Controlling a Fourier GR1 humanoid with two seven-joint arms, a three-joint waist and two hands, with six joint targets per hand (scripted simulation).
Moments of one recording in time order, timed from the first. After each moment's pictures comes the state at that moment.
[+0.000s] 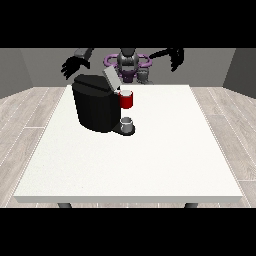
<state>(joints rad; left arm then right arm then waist) -0.74 0.13 0.32 -0.71 -0.34 -0.24 -0.22 -0.05 -0.09 -0.15 -1.29 -0.07 -0.16 -0.11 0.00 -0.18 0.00</state>
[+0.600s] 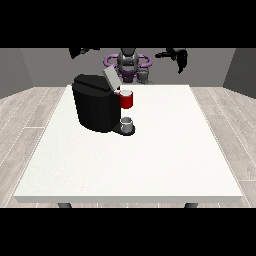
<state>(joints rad) -0.54 0.07 0.36 -0.79 -0.21 -0.29 -0.22 -0.13 -0.17 -0.09 -1.44 -0.09 -0.03 0.00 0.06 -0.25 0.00</state>
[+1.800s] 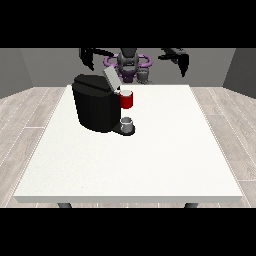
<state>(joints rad) -0.31 0.04 0.22 -1.25 -0.03 -0.27 -0.07 -0.40 -0.18 -0.09 -1.33 -0.07 0.06 0.04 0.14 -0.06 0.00</state>
